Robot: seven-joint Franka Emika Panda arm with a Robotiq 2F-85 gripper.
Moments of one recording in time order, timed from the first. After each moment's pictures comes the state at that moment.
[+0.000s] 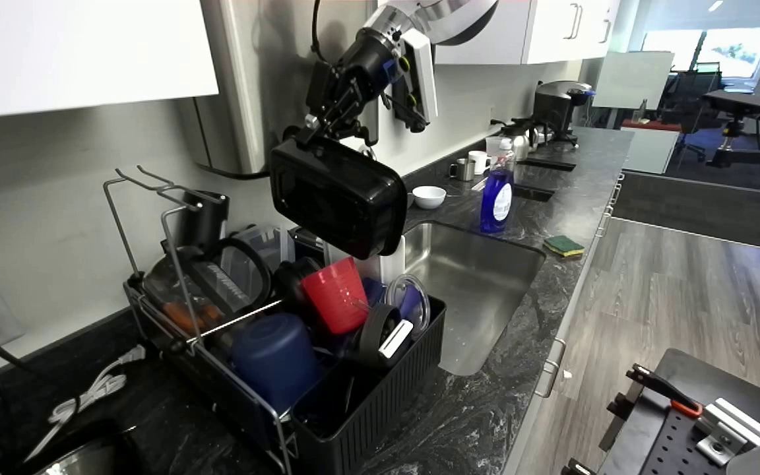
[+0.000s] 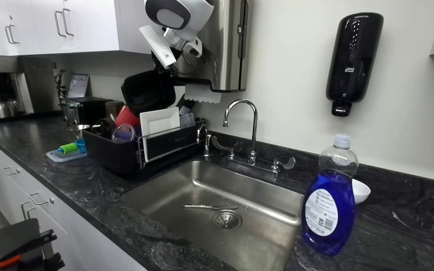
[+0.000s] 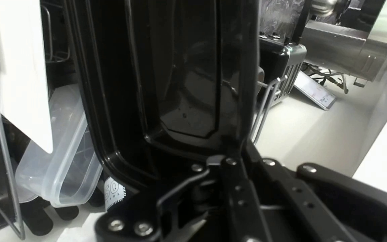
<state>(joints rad) 0.08 0.21 0.07 -1.72 0.96 1.88 -0.54</state>
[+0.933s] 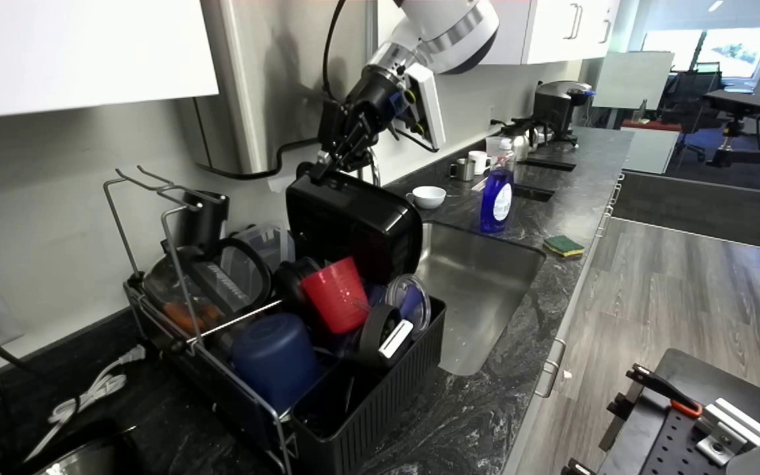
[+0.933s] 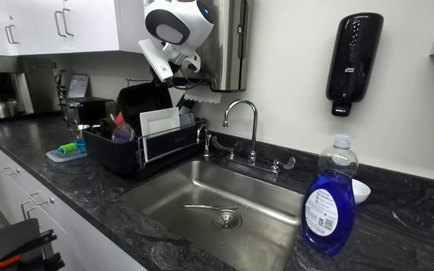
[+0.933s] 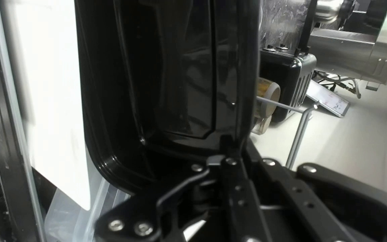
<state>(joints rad) 0.07 0.22 0.07 -1.79 0.95 1.88 -0.53</state>
